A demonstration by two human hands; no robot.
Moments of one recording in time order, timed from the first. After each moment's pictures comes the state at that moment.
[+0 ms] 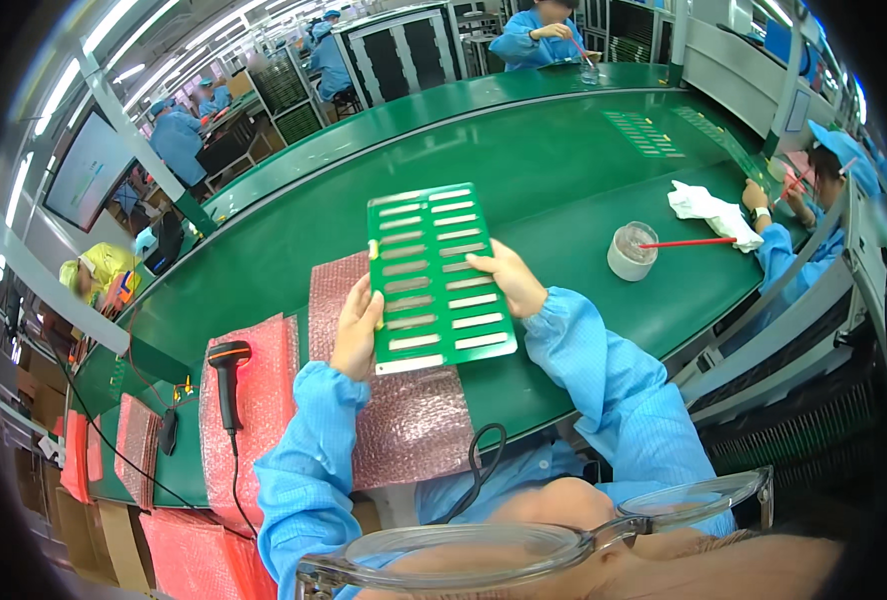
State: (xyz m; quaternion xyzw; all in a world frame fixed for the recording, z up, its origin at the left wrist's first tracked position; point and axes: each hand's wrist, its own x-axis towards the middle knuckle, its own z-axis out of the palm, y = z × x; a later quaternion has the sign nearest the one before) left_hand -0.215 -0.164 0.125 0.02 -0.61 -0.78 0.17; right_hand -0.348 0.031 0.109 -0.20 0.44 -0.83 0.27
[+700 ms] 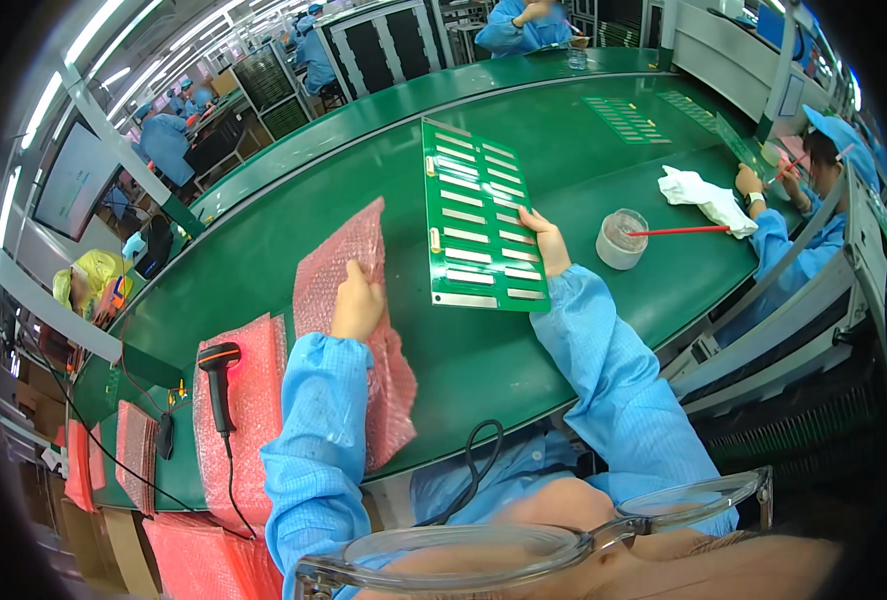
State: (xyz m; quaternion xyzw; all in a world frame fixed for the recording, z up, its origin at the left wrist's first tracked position) left_hand -0.266 -0.185 0.102 0.07 -0.93 -0.24 0.26; right_hand -0.404 0.088 0.091 -0.15 0.22 -0.92 0.28
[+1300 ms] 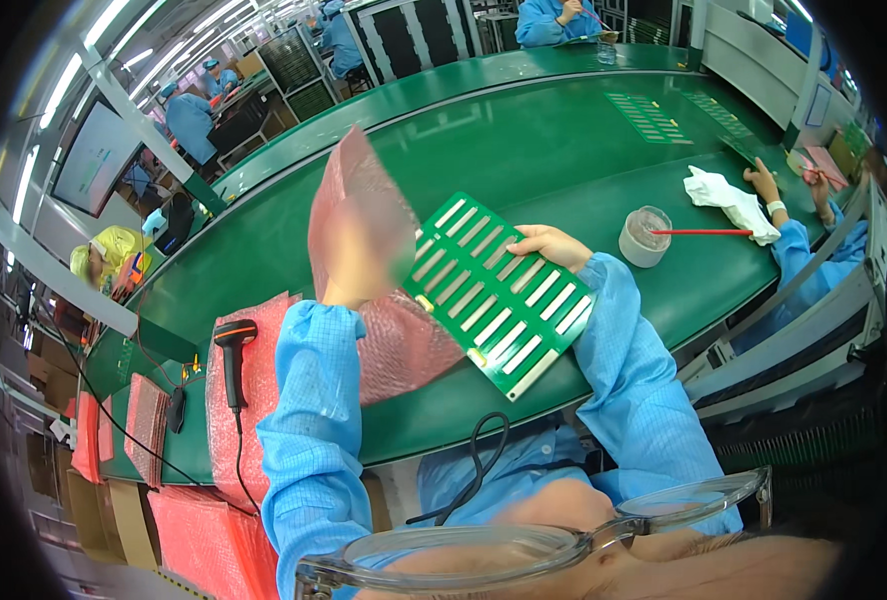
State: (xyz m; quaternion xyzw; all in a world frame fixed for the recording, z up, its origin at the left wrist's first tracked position) left_hand -0.256 -0.191 0.154 0.06 -0.95 -0.21 0.22; right_hand -0.401 0.091 0.094 -0.19 0.42 -0.74 0.49
